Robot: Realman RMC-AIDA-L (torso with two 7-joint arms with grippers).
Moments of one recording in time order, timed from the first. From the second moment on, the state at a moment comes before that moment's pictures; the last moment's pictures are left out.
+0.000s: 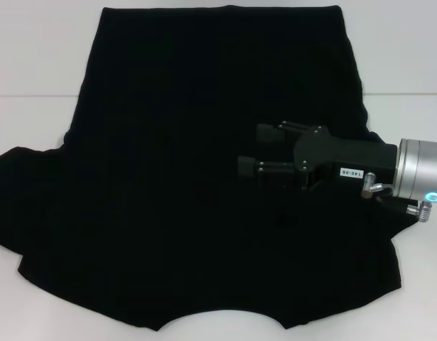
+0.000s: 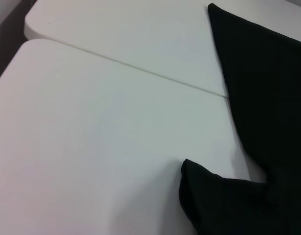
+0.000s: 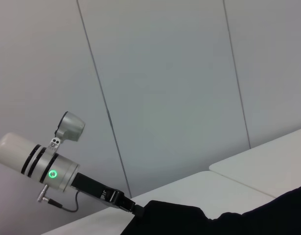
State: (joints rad) left arm -0.48 -2.07 0.36 0.90 2.49 1.09 -2.19; right arm 0.72 2.09 -0.71 -0.48 -1.85 -1.46 1.32
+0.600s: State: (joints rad) left arm -0.56 -2.07 0.40 0.90 2.48 1.12 -2.17; right arm 0.72 2.09 -0.71 -0.48 -1.85 -1.46 1.32
